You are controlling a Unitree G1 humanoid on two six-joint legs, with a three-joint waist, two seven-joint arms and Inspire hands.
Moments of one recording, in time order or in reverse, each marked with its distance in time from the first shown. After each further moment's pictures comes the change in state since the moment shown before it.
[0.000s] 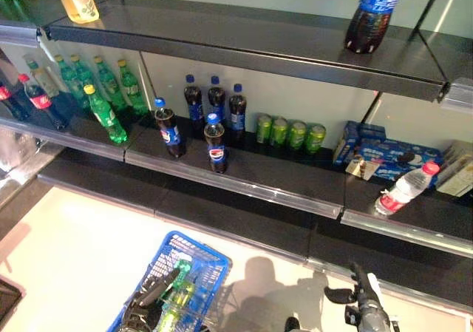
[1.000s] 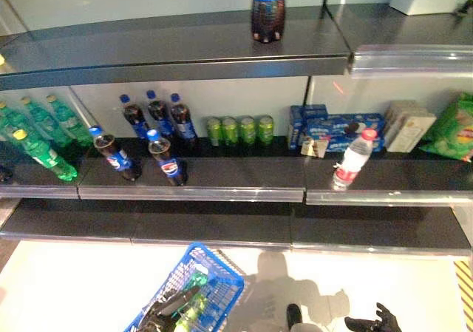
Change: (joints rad) left arm -0.063 -0.018 -0.132 0.133 0.100 -0.025 -0.049; right arm -0.046 -0.007 -0.114 0.334 0.187 -0.044 0.052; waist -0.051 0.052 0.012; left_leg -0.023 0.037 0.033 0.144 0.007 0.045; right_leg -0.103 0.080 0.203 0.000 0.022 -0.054
